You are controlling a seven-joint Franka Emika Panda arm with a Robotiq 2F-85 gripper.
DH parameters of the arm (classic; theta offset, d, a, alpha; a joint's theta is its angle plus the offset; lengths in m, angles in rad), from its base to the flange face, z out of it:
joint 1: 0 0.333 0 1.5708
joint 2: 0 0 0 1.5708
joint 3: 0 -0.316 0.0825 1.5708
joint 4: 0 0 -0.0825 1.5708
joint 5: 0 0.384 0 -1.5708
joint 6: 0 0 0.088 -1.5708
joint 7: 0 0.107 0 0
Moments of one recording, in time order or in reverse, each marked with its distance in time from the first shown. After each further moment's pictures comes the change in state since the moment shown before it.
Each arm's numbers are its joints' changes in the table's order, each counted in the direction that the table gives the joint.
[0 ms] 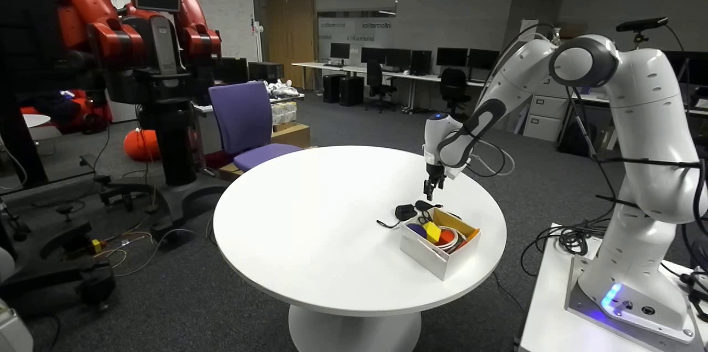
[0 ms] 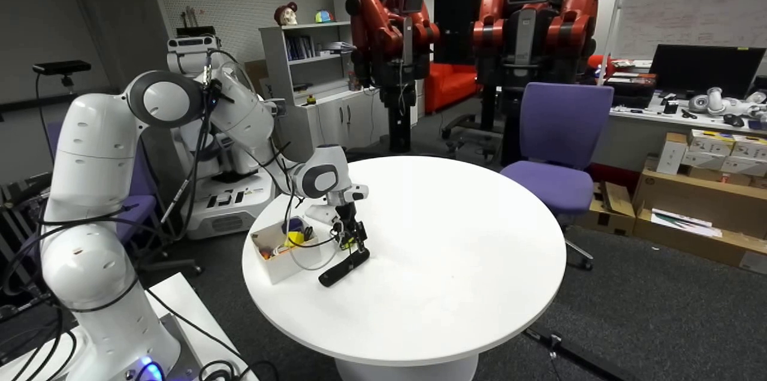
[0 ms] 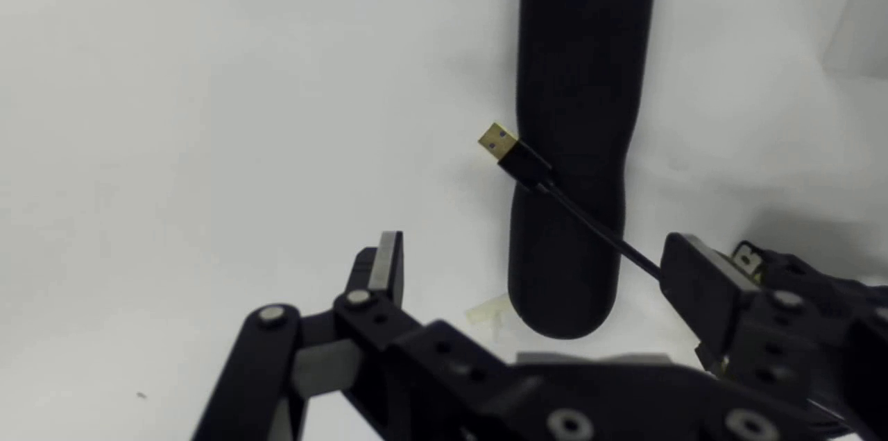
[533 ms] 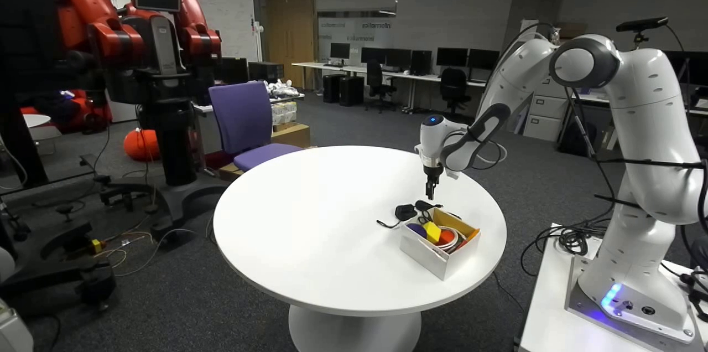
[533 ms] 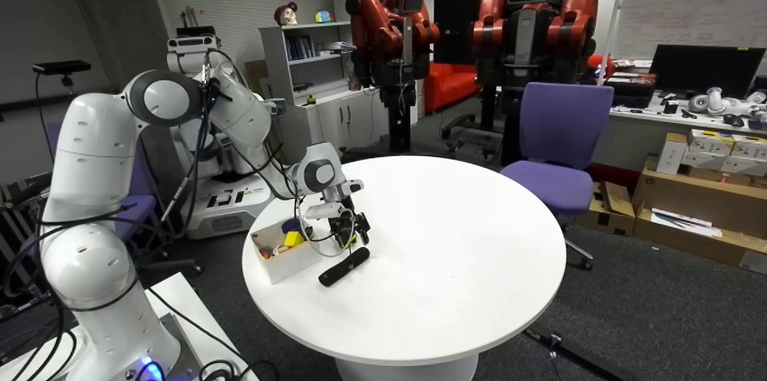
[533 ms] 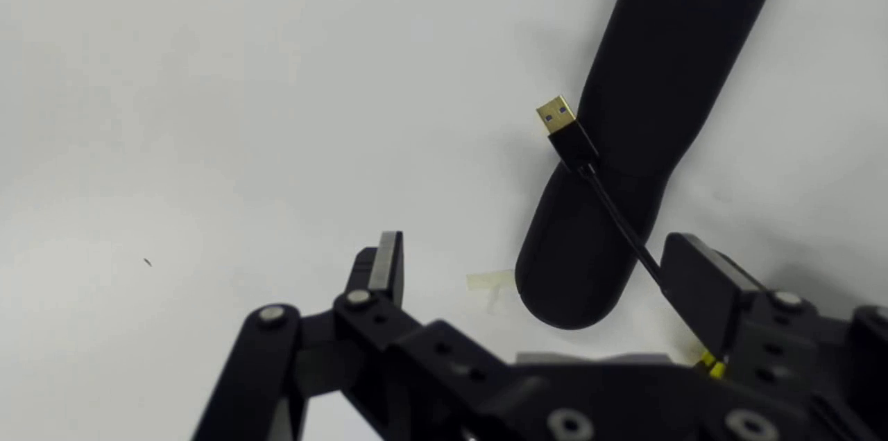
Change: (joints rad) arm 0.054 -0.001 0.027 -0.008 -0.253 0.004 -0.022
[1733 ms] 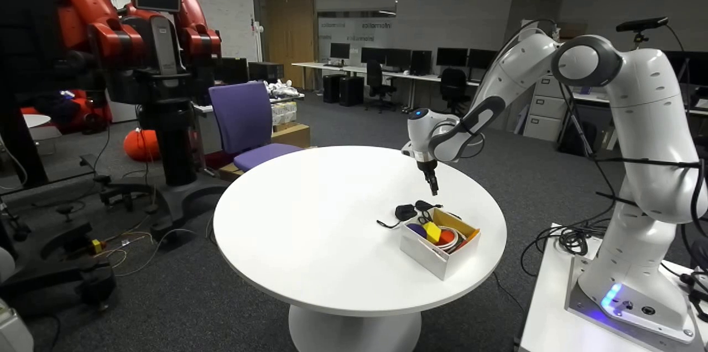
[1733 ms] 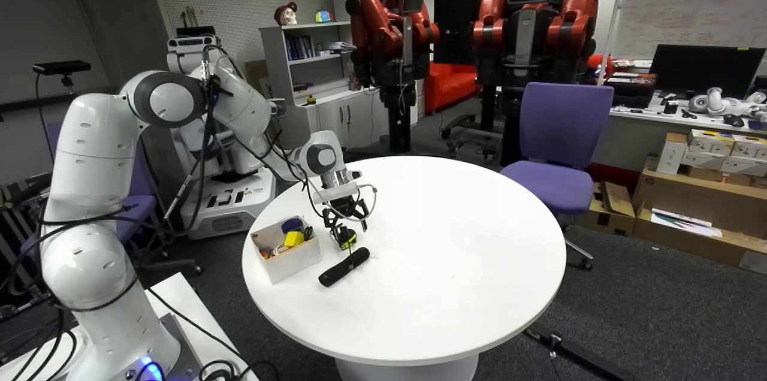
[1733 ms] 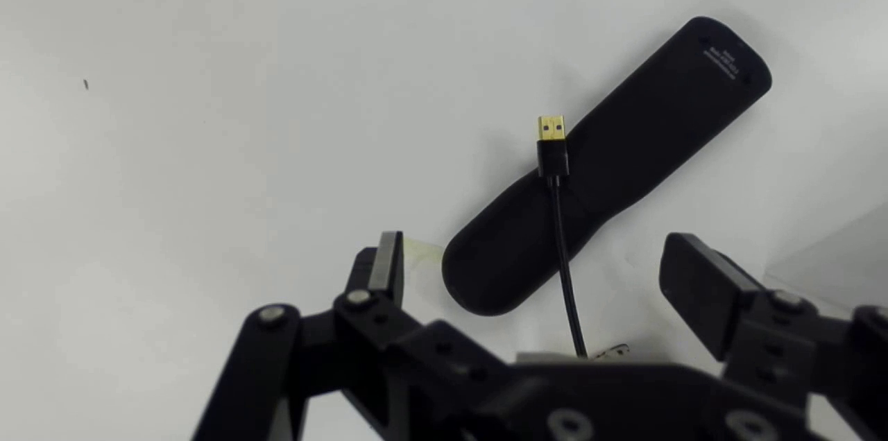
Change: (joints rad) arm -0.059 0.002 -0.130 -0.120 0.000 0.258 -0.515
